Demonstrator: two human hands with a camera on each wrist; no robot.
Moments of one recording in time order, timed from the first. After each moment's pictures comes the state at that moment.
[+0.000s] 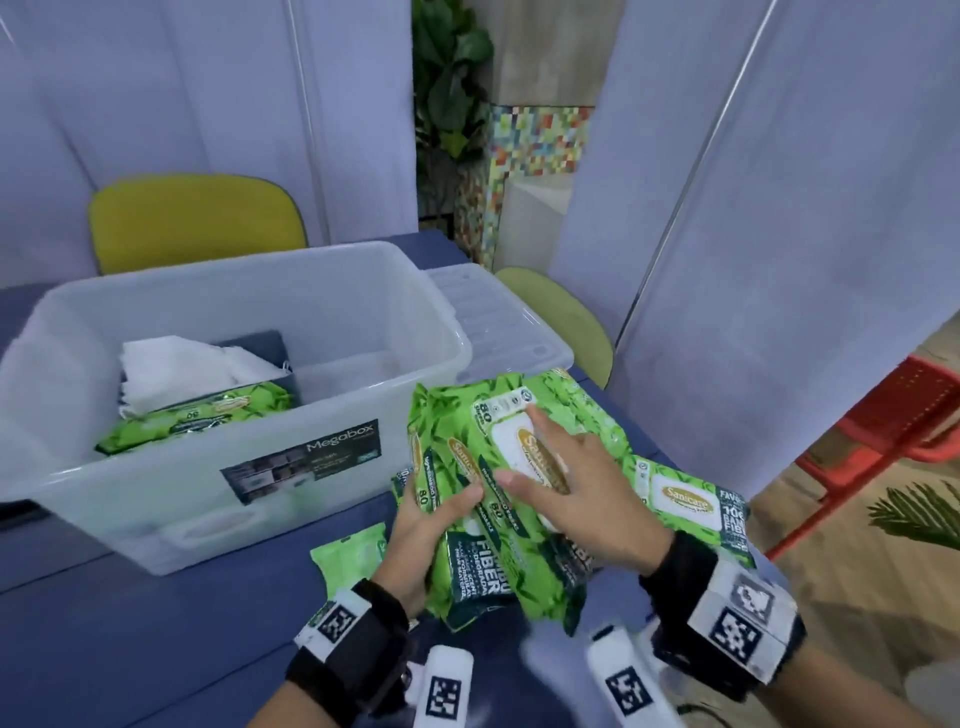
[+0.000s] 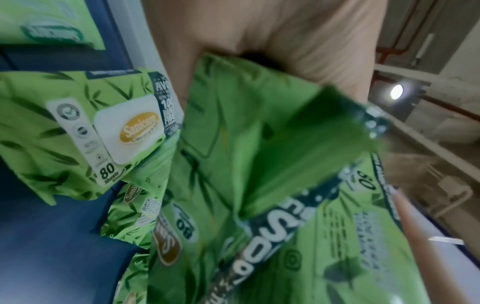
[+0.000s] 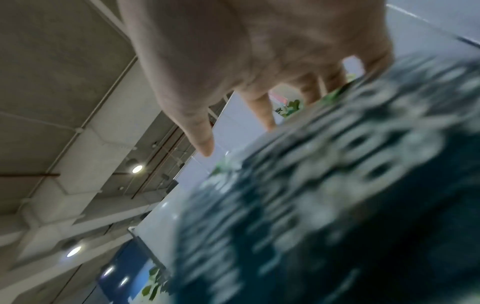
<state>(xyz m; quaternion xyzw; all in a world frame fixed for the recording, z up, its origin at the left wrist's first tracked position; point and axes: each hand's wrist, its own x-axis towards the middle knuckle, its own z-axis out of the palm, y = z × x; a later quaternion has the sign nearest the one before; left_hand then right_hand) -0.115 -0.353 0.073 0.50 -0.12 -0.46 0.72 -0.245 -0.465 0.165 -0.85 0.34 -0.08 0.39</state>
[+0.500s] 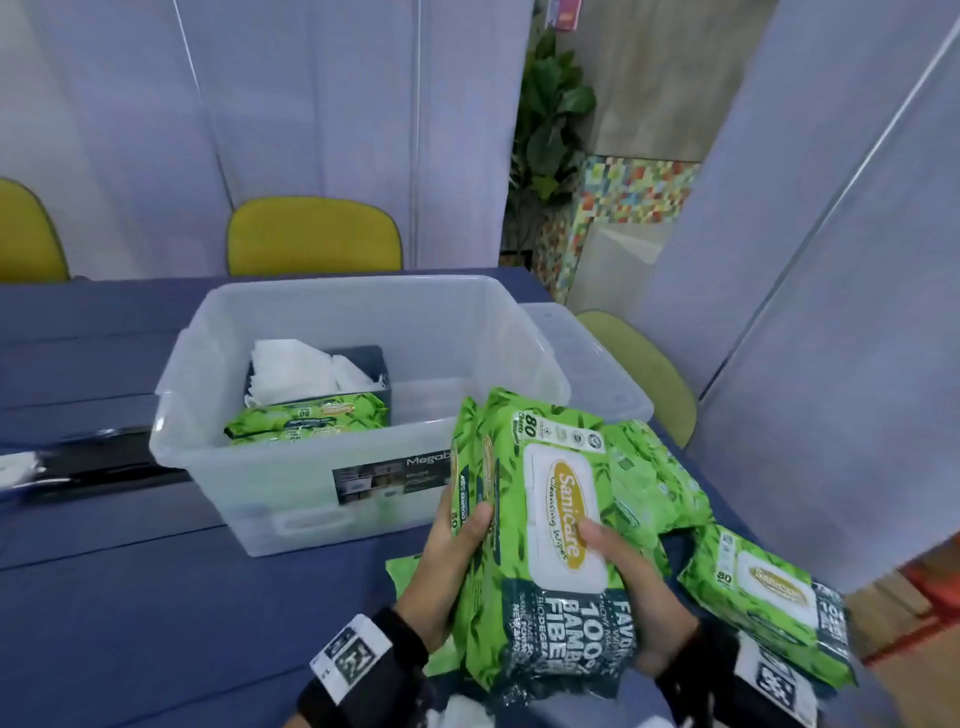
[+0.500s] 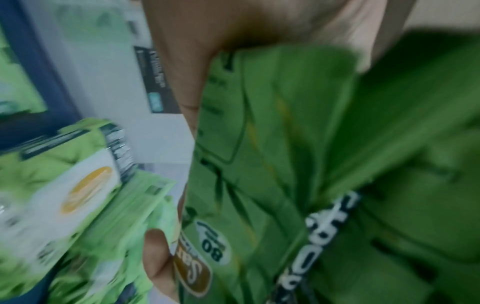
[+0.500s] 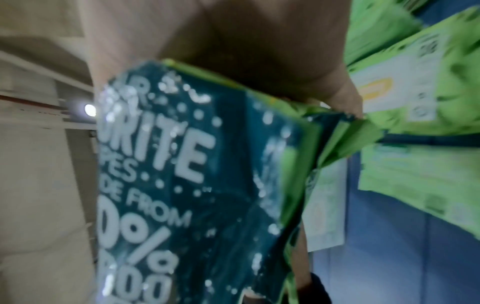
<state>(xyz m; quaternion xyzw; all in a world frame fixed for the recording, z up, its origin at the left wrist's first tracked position) -0.088 -0.303 0.098 0.45 -0.16 -0.40 0.78 -0.214 -0.411 0.158 -0.39 0.24 0.03 0.89</state>
